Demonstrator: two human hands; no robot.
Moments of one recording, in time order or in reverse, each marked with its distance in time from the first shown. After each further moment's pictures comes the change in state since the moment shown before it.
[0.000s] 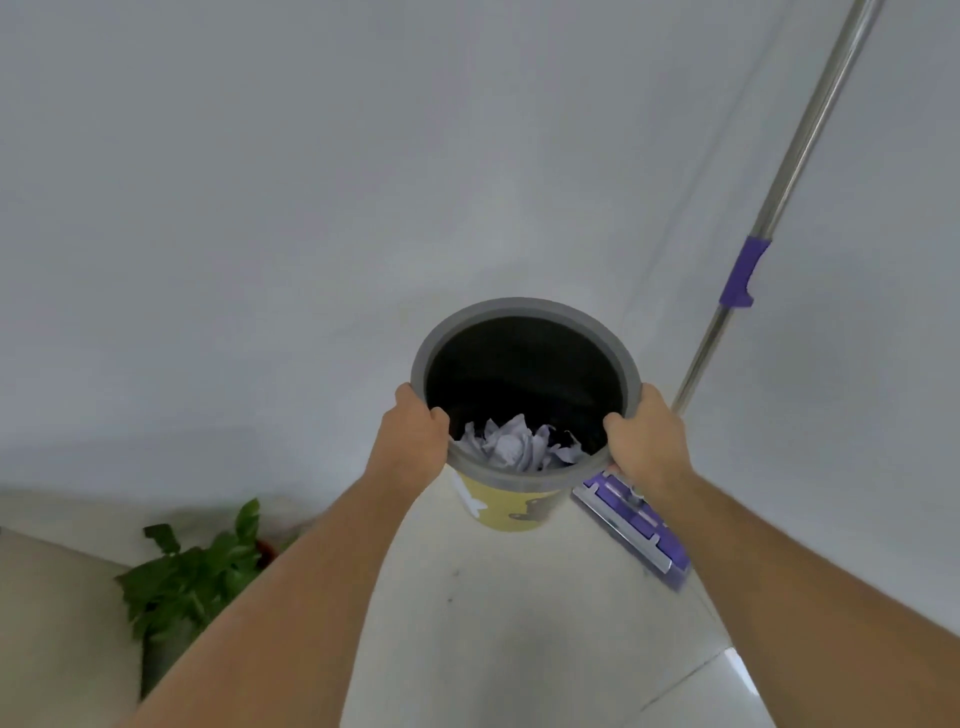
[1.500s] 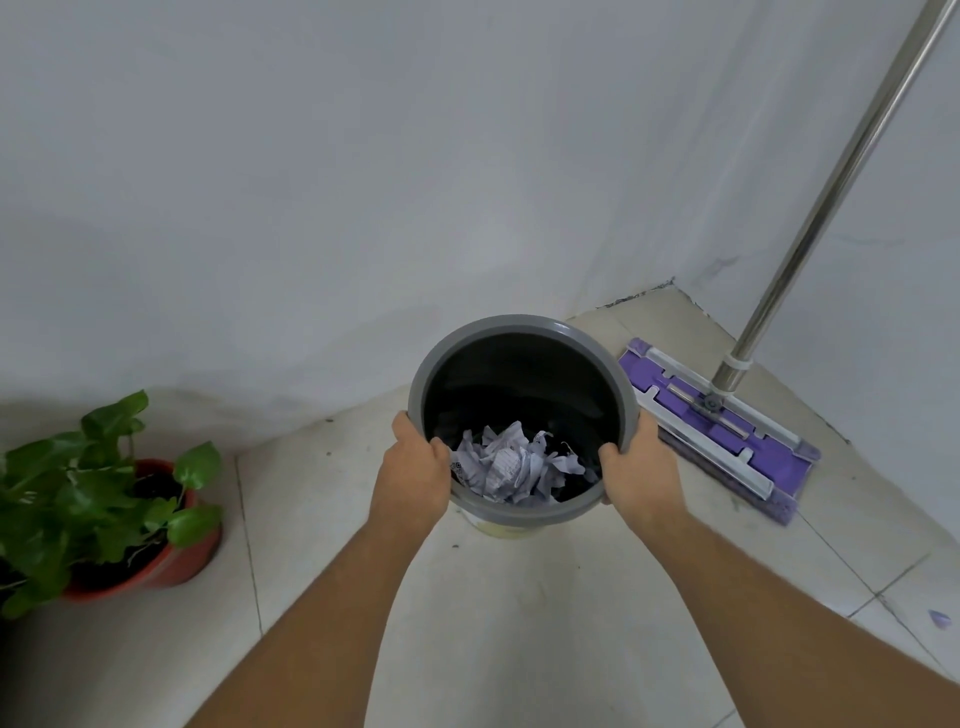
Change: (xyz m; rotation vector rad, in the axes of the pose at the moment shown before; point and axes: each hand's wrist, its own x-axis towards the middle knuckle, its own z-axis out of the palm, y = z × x) left_hand 0.059 -0.277 0.257 0.058 0.025 -0.040; right_hand 0.062 0.272 0.275 0.057 -0.040 0.043
